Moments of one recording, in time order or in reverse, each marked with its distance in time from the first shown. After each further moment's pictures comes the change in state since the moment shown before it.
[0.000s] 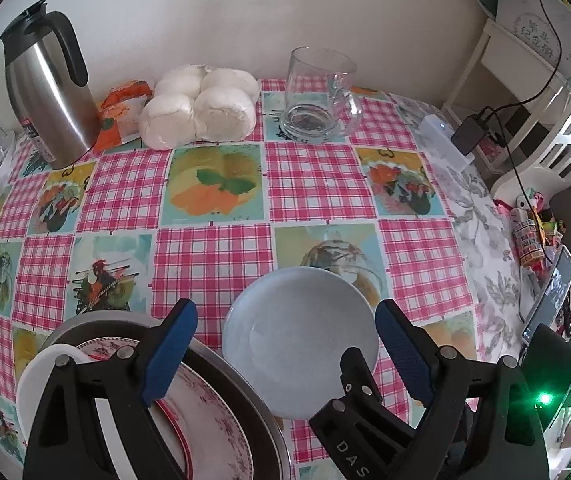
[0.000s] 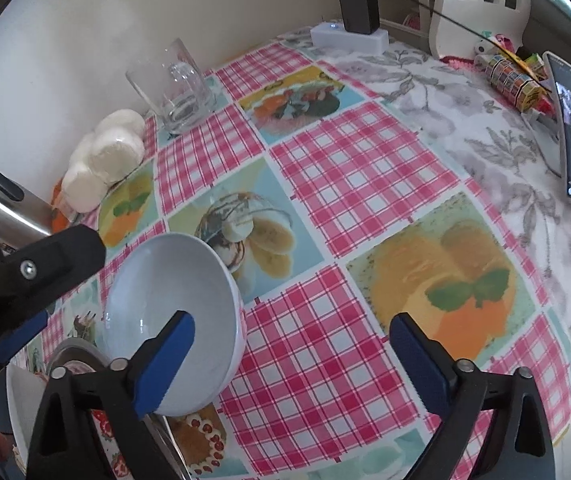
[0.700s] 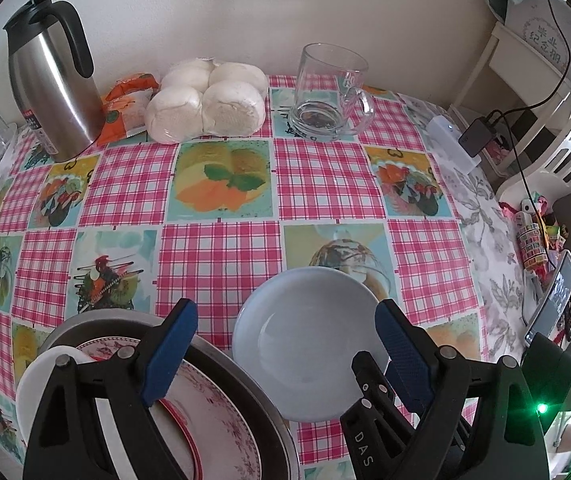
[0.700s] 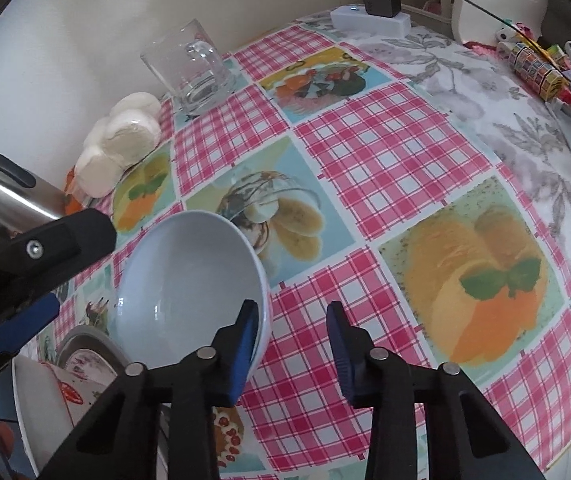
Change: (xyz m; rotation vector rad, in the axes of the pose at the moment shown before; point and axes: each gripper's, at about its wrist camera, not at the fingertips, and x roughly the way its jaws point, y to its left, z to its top) left arm 0.004 0.007 0.000 -0.018 0.006 0.005; right arm 0.008 0.008 -0.005 -0.021 0.038 0.079
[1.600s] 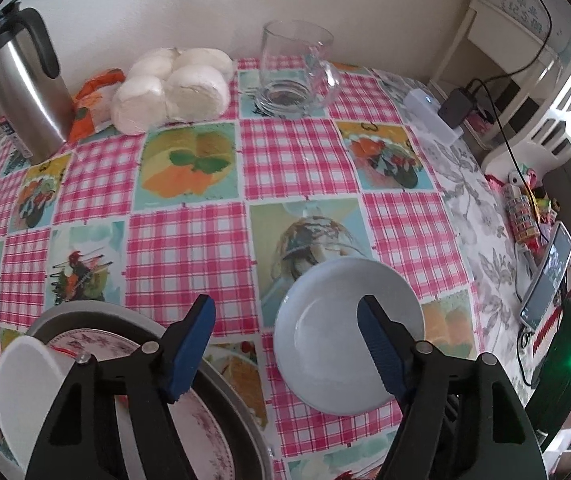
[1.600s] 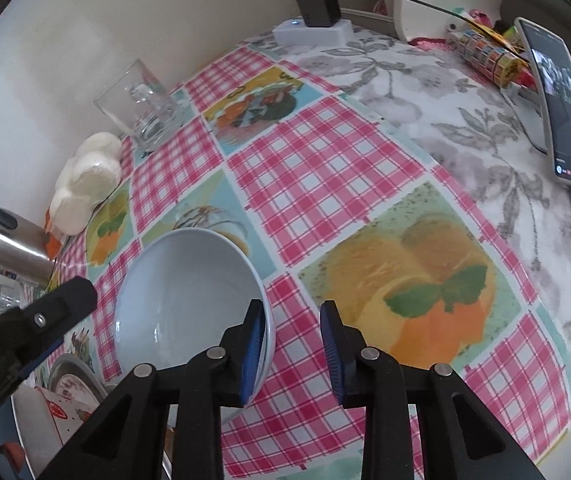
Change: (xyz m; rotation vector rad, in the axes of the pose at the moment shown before) left arm 0.013 -0.024 -0.009 0.075 0.058 -0.042; right arm -0.013 -0.049 0.010 0.112 -0.039 -0.051
